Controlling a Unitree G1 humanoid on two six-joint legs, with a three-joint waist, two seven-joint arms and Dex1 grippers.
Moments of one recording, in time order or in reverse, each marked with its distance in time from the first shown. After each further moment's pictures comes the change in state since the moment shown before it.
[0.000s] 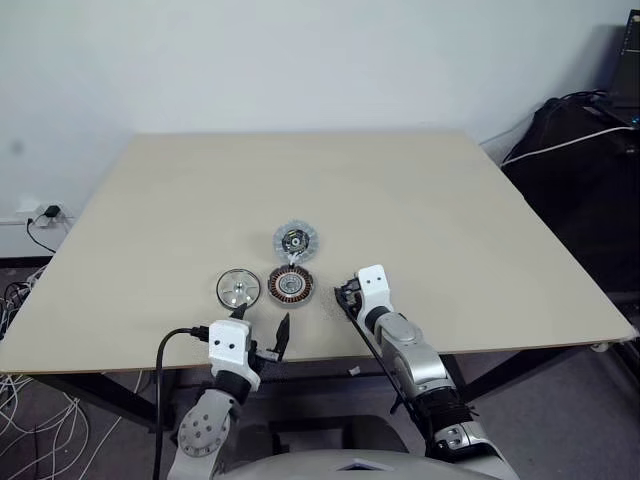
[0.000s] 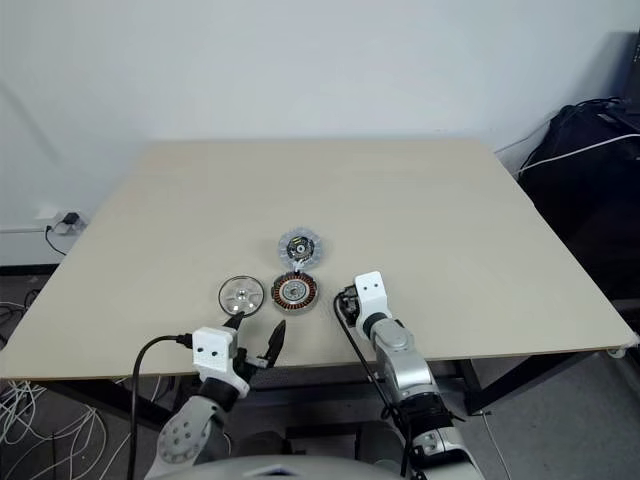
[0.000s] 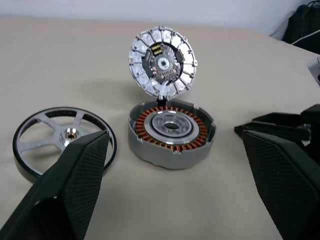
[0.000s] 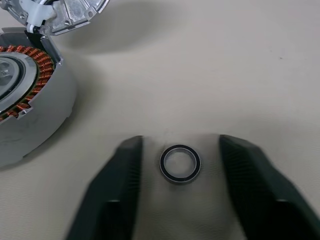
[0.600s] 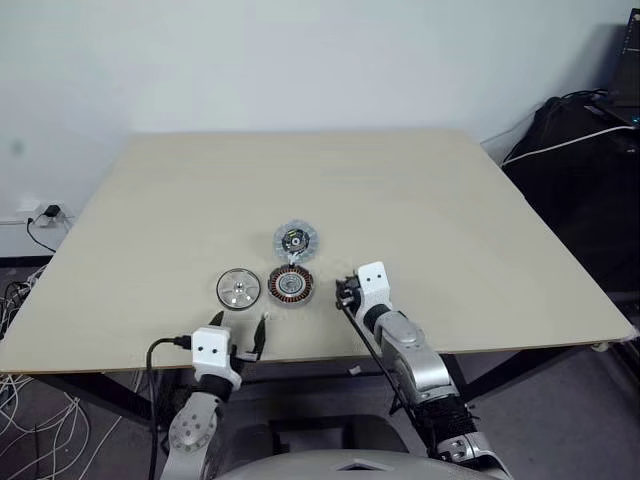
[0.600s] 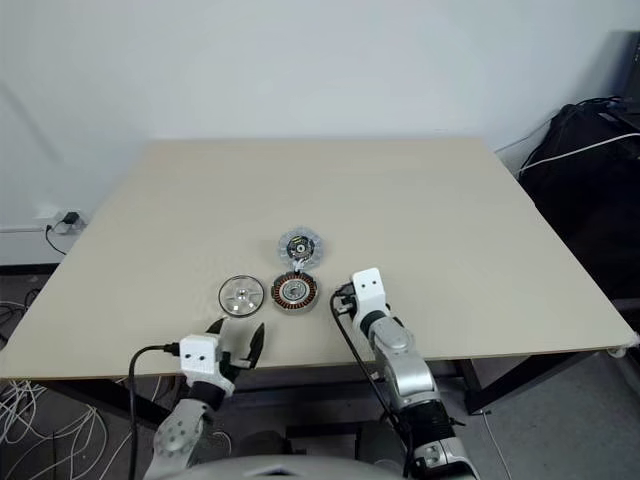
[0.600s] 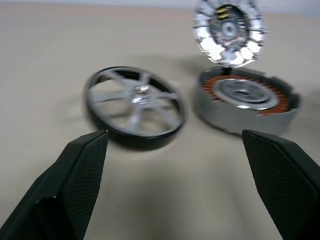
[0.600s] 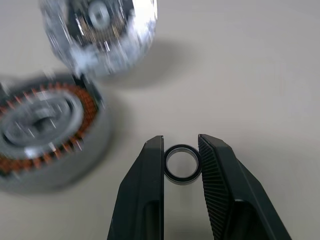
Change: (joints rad) left arm -0.072 0.038 0.179 0.388 -0.058 -0.305 -0.030; right arm 0.046 0.006 0.019 -0.196 0.008 0.030 0.030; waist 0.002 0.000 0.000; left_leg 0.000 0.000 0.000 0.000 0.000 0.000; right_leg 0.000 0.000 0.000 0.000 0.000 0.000
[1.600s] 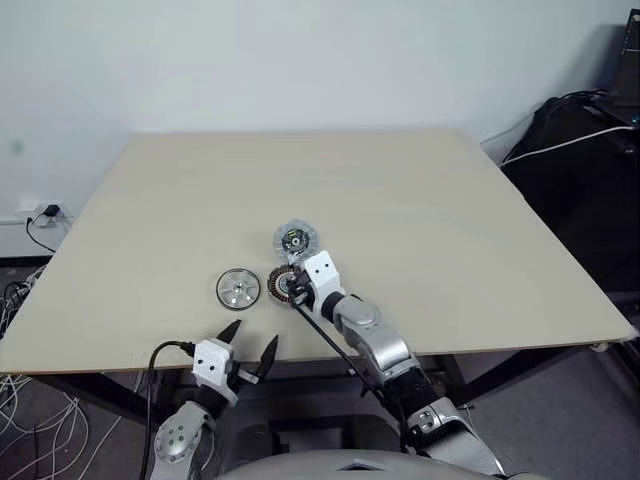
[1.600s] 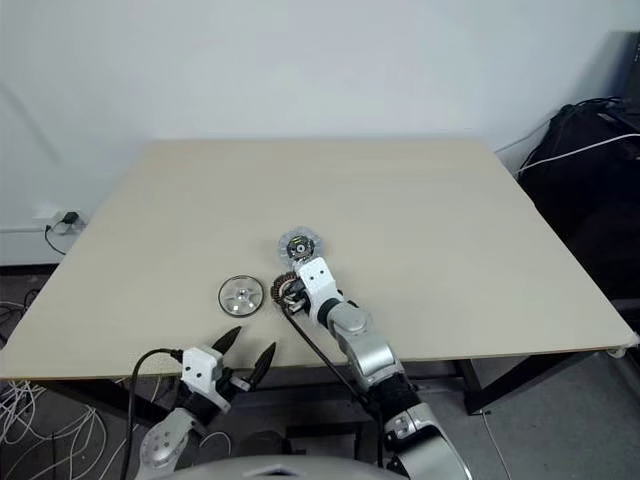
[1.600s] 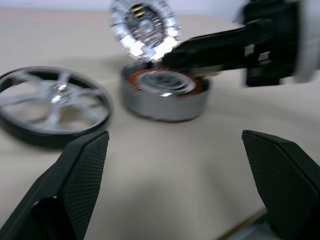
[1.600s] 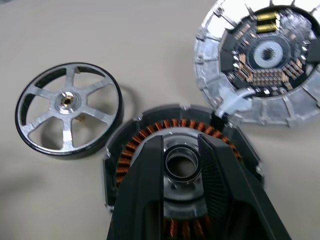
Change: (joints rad) left arm 0.026 0.063 -0.073 -0.016 -0.054 -0.037 -0.289; right arm -0.186 0.090 0.158 0.209 -0.037 0.002 0.094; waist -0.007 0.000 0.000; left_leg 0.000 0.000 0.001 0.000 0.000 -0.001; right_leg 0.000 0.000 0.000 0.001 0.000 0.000
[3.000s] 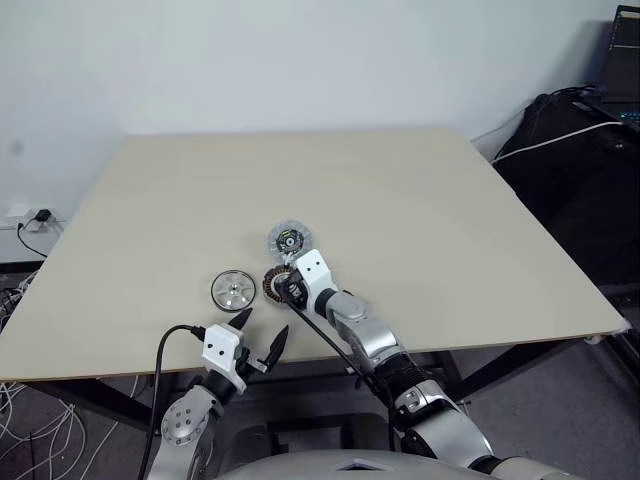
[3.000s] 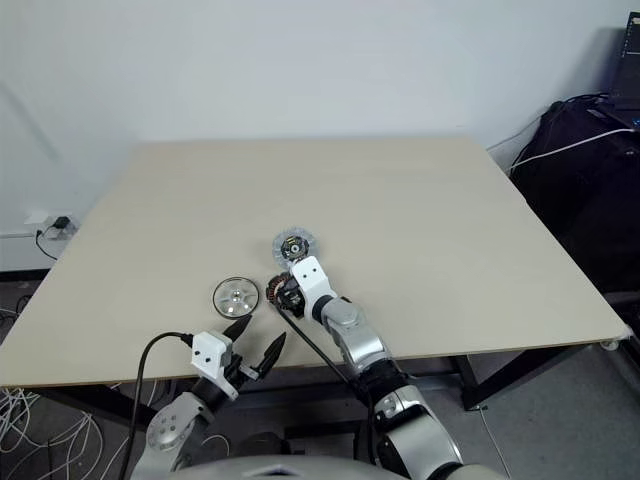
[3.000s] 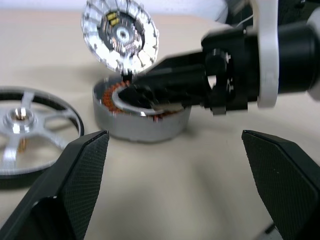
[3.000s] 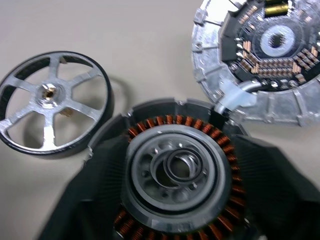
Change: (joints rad) left arm -0.066 0.019 -0.014 -0.013 -0.016 0.097 0.012; right arm -0.086 0.036 -0.032 0.186 -0.027 -0.082 0.025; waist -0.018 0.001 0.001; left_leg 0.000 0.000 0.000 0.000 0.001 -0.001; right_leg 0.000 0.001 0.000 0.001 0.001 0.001
